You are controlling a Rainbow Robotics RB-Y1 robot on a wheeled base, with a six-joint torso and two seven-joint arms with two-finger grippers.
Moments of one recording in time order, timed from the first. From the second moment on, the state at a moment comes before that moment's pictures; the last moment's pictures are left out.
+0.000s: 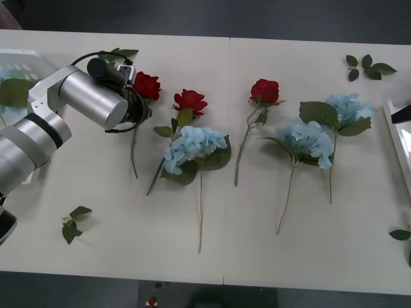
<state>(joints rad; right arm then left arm) -0.52 -0.87 -0.17 -1.34 -0.93 1.52 1.68 -0.87 0.56 -0.67 -1.04 0.56 0.87 -1.13</state>
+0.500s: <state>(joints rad) -0.42 -0.66 -0.11 -1.49 -0.73 1.46 1.55 -0.87 0.55 -0.69 -0.97 0.56 0.82 -1.13</state>
